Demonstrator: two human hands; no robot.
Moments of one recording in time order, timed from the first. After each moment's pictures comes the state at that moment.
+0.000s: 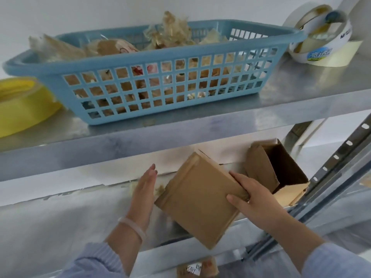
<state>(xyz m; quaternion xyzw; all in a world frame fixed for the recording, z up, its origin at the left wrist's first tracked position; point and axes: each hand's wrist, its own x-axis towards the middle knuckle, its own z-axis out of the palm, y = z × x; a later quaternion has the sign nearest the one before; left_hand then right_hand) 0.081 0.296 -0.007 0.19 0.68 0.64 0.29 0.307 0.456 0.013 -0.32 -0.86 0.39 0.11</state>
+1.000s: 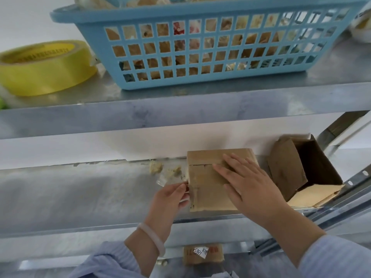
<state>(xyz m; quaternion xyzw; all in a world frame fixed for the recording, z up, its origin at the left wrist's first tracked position) 0.134 0.262 -0.012 0.07 0.67 0.65 0.36 0.272 0.437 0.011 -0.15 -0.98 0.05 0.12</state>
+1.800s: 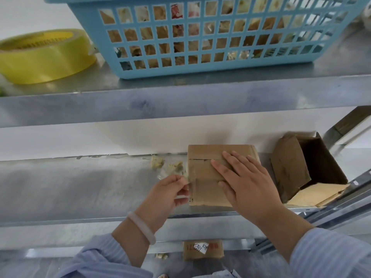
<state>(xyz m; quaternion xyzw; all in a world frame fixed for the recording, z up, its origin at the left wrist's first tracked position) 0.126 0.261 0.009 0.08 0.67 0.60 0.43 0.268 0.432 0.001 -0.17 -0.98 -0.01 0.12</state>
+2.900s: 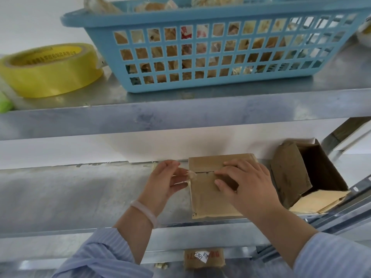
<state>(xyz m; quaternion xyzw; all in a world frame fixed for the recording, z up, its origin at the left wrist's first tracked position) 0.090 0.277 0.012 0.11 0.61 0.70 0.36 0.253 0.428 0.016 -0.23 -0.95 0.11 0.19</state>
